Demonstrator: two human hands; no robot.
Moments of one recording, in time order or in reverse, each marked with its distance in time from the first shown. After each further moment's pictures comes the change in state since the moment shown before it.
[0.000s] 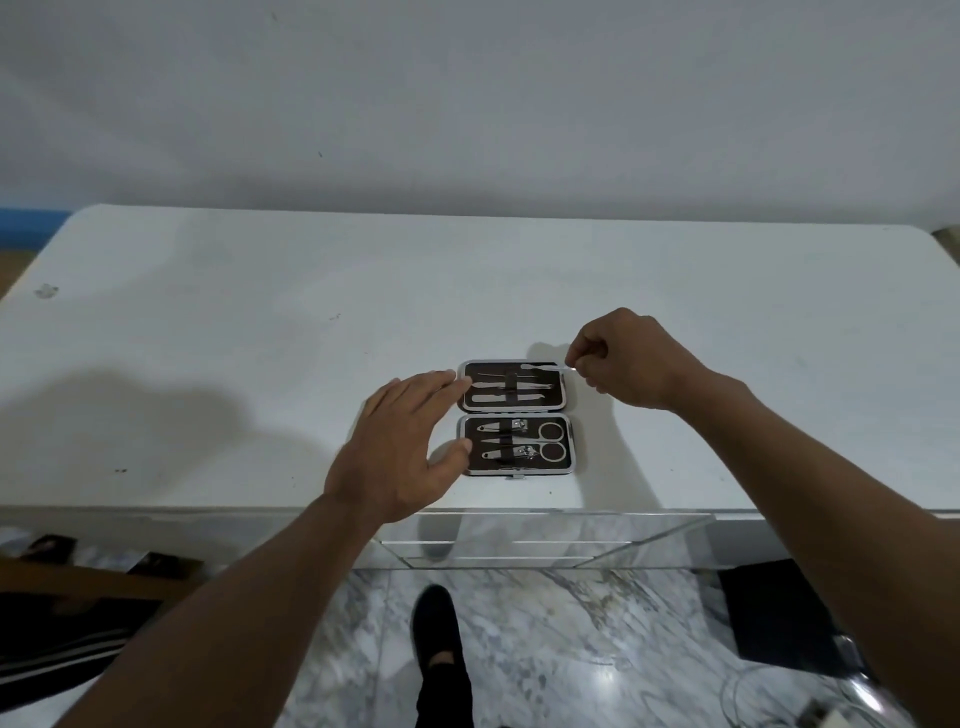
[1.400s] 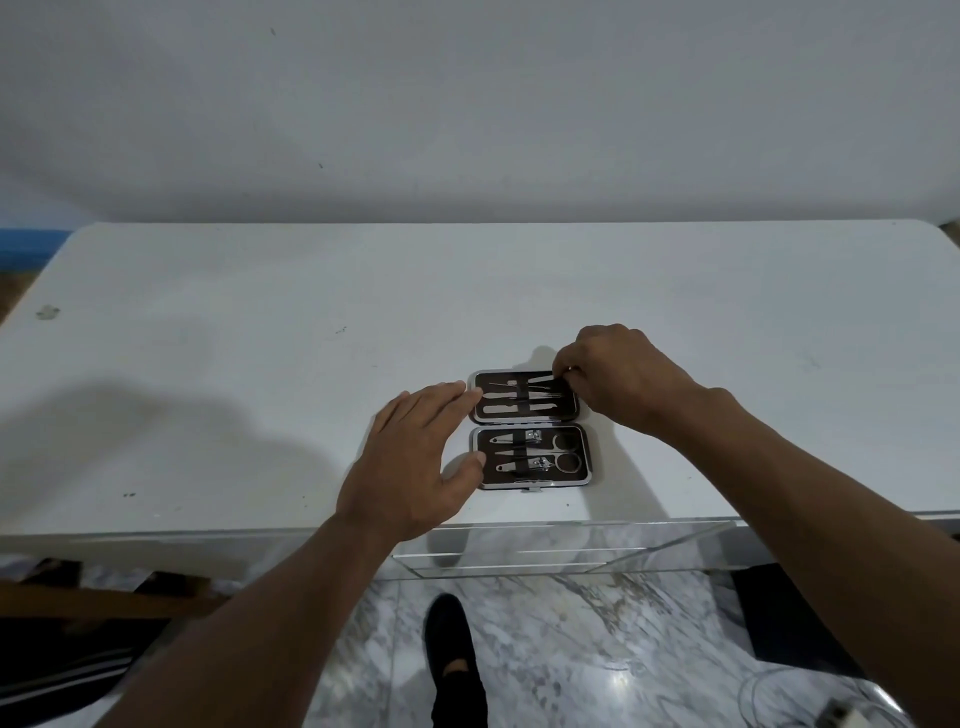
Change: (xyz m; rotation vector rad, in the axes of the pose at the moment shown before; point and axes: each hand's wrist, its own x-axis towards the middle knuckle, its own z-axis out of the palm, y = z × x) left_hand -0.001 -0.001 0.000 -0.020 0.003 0.009; right_hand 0.003 -0.012 0.016 -0.391 0.017 -0.238
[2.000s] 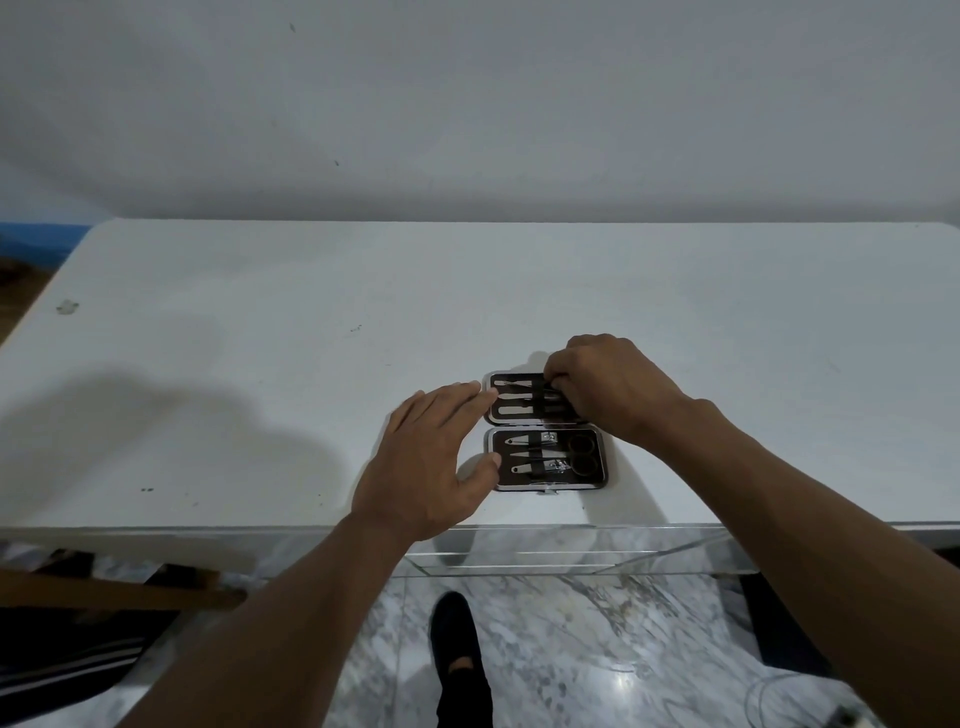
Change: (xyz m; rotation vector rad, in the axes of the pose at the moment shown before) left_hand 0.001 -0.001 0.001 -0.001 0.010 0.002; right_hand 0.009 -0.017 0.014 -0.002 0.005 -0.037
